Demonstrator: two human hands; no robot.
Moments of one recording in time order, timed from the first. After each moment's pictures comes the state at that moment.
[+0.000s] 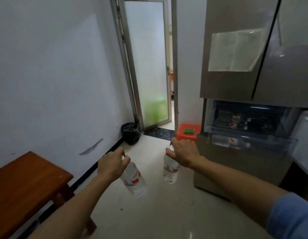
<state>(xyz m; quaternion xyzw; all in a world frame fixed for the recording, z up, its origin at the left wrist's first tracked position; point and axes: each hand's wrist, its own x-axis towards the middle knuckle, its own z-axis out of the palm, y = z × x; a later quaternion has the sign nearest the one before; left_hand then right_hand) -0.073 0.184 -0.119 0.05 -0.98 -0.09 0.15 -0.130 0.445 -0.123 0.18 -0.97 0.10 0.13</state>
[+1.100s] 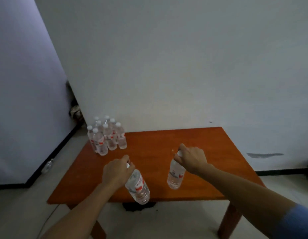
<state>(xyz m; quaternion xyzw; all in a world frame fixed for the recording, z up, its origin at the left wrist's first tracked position) 0.326 -0.429 -0.141 0.53 -0.83 -0.01 0.14 0.057 -0.368 -0.148 0.63 -0.77 0.10 0.03</state>
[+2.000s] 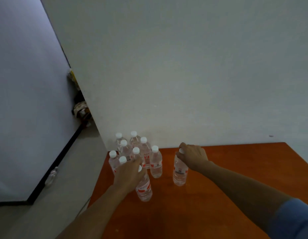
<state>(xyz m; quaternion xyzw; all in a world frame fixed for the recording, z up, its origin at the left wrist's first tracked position) 0.425 -0.818 -0.186 0.49 -0.86 -0.09 0.13 0.171 -0.785 -0.194 0.61 -0.78 0.11 -0.01</state>
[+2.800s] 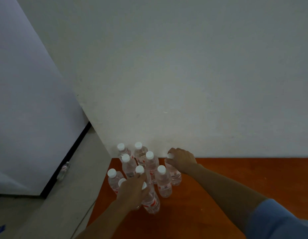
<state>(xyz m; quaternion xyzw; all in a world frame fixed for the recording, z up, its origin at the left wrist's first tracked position) 0.403 -0.917 -0.241 0.49 -0.86 -0.14 0.04 0.169 -0.953 -0.249 0.64 -0.74 0.12 -0.17</state>
